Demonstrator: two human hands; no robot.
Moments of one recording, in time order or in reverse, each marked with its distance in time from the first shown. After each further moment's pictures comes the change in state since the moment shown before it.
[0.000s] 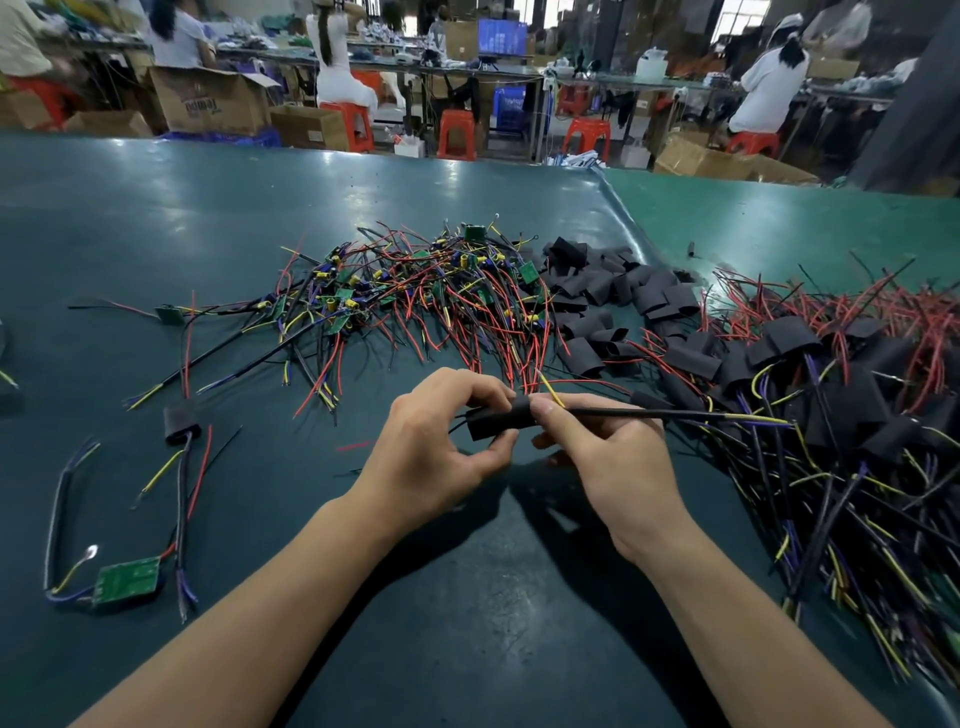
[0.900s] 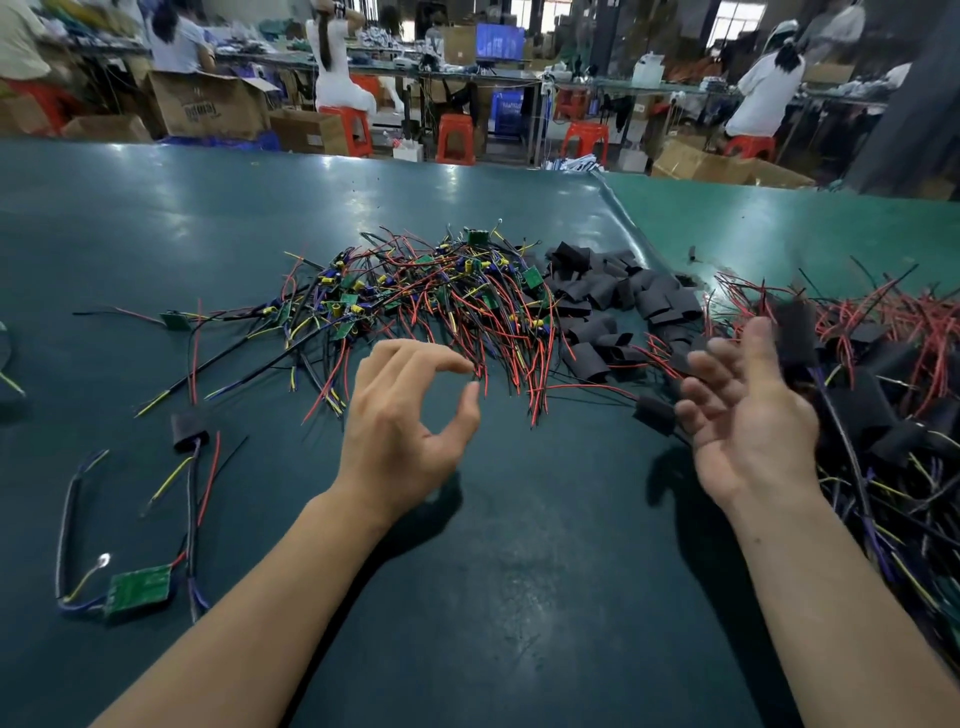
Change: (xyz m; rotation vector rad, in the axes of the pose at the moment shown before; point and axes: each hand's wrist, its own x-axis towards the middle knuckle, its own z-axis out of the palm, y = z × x) left_hand 0.007 -0.020 -0.012 0.341 0.262 0.142; right_hand 0.036 -0.028 -0.059 0.511 0.407 0.108
